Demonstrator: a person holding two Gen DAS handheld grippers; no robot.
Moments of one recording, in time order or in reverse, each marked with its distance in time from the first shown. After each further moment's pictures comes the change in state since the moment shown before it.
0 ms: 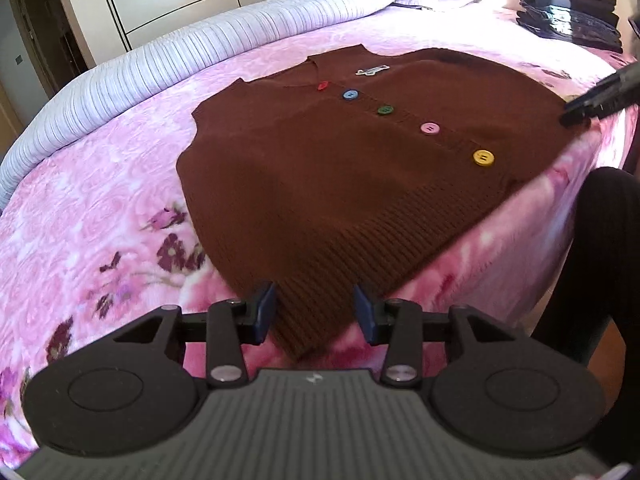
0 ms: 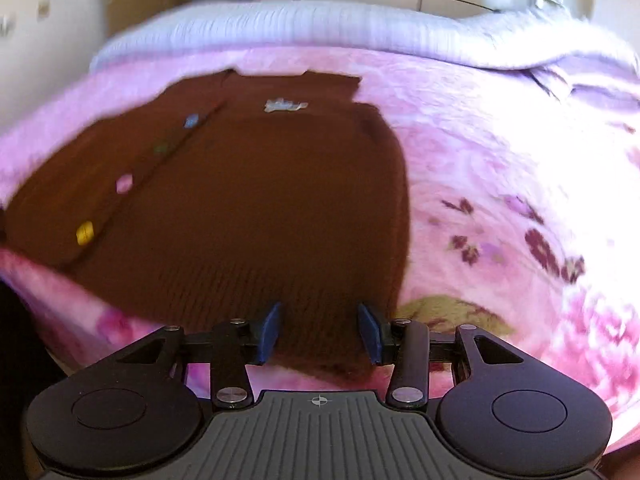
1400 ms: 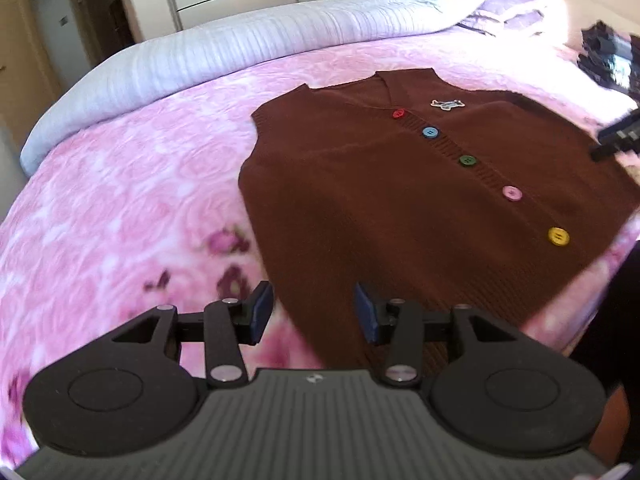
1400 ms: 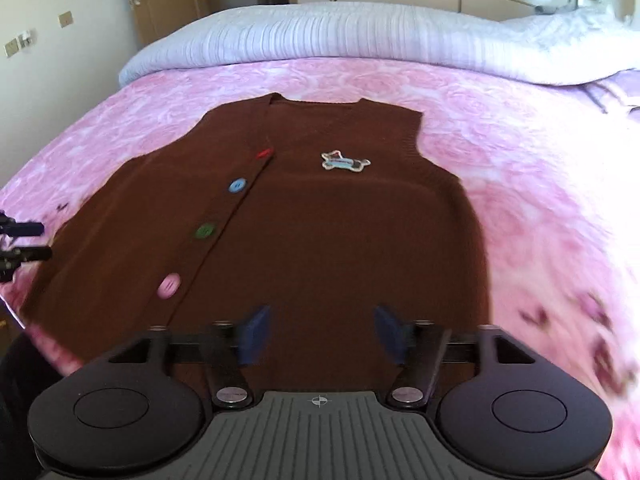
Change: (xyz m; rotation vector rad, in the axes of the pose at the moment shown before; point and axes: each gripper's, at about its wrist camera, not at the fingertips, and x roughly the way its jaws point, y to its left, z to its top) left arm 0.004 0.044 0.028 -0.171 0.018 0.072; right arm 0.017 0.034 0.069 -0.046 0.065 0.103
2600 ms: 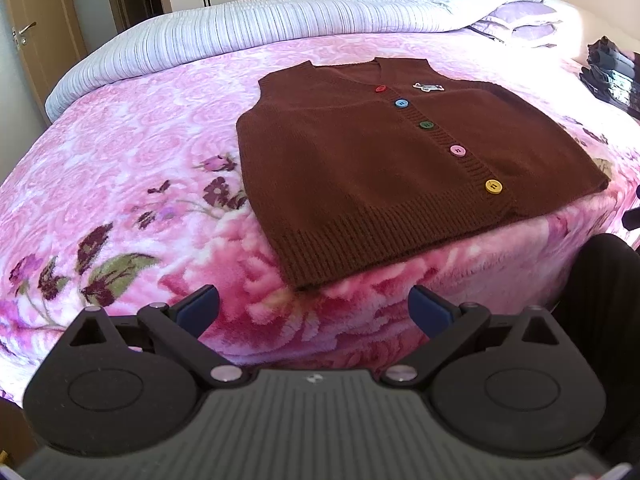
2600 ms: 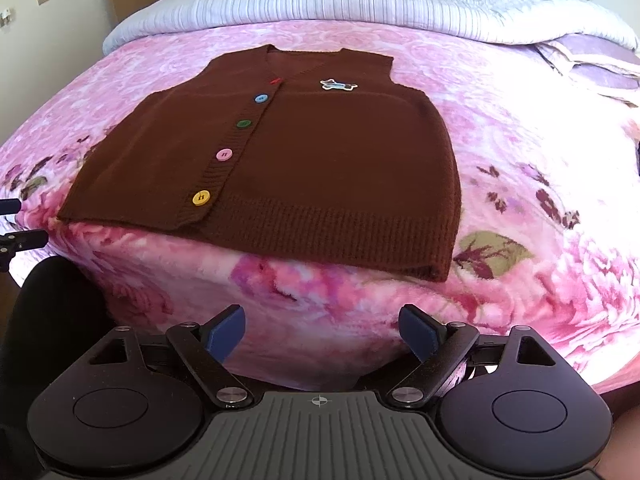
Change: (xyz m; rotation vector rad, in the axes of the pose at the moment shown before) left arm -0.052 -0.037 -0.049 -0.109 0.030 0.023; right arm -0.073 0.058 -0.084 0.031 0.079 -0.097
